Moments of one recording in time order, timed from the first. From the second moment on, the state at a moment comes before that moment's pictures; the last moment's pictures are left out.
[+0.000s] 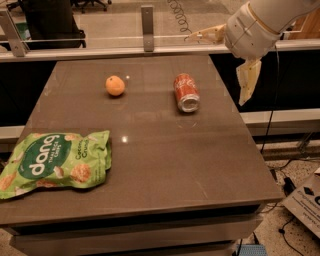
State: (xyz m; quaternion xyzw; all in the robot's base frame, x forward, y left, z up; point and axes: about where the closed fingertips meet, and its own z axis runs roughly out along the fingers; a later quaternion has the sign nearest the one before) arm 0.567 -0.128 0.952 -0.90 0.36 -0.02 0.25
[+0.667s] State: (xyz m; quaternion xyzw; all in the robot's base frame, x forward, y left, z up) arm 0.592 -0.088 0.948 -0.96 0.18 -0.07 0.19
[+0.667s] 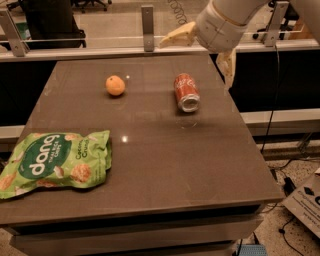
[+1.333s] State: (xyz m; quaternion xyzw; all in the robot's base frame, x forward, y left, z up) arm 0.641 -0.081 0.936 -0.98 0.01 -0.14 0.14
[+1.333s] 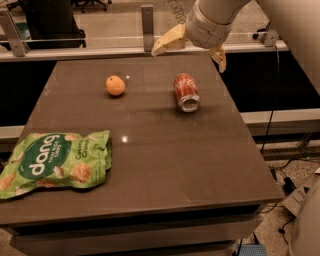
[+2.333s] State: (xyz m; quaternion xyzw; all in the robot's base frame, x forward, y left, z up) arm 0.687 -0.105 0.908 -0.98 -0.06 -0.17 0.08
